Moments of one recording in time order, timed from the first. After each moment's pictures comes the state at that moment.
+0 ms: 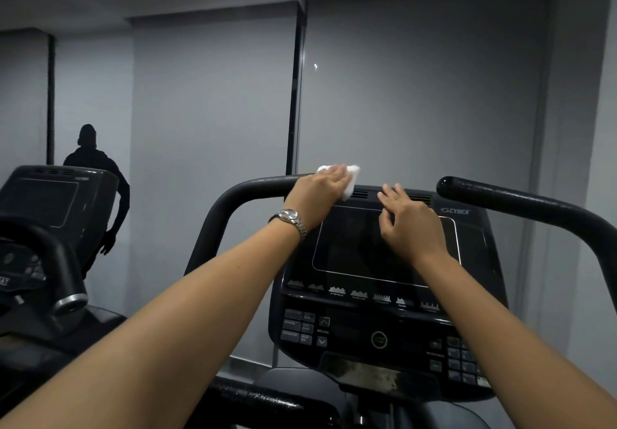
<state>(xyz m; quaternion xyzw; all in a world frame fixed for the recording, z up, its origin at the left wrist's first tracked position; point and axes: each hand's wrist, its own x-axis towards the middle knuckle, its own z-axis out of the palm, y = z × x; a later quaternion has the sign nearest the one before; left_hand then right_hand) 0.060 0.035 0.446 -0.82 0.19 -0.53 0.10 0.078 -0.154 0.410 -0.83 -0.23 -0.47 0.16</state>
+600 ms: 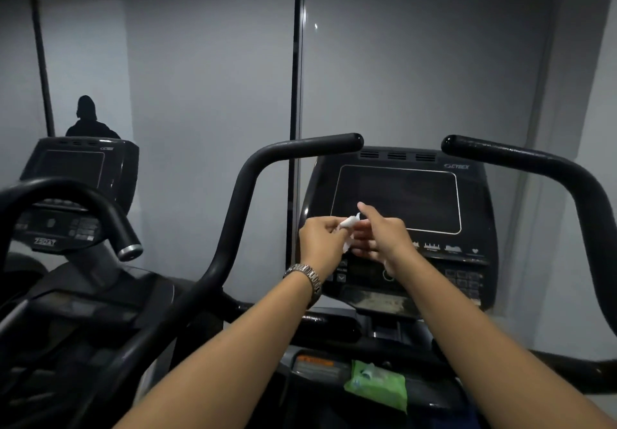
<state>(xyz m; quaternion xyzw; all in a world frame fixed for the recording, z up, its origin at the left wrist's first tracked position) -0.041 0.015 0.321 -0.75 0.04 -0.32 -0.57 -0.020 -0.099 0.342 -0.69 -0.10 -0.02 0.72</state>
